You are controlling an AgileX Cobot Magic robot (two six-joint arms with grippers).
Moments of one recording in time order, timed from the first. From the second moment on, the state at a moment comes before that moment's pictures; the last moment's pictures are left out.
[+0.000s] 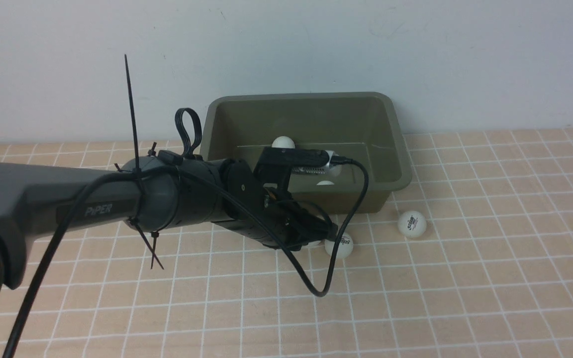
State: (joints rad) right arm 0.04 0.02 -0.43 0.40 0.88 -0.49; left arm -0.54 1.98 -1.22 -0.52 0.29 0.19
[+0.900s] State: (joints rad) right arm 0.04 0.02 -0.43 0.40 0.88 -0.49; left arm -0.54 1.92 -1.22 -0.51 0.38 0.22
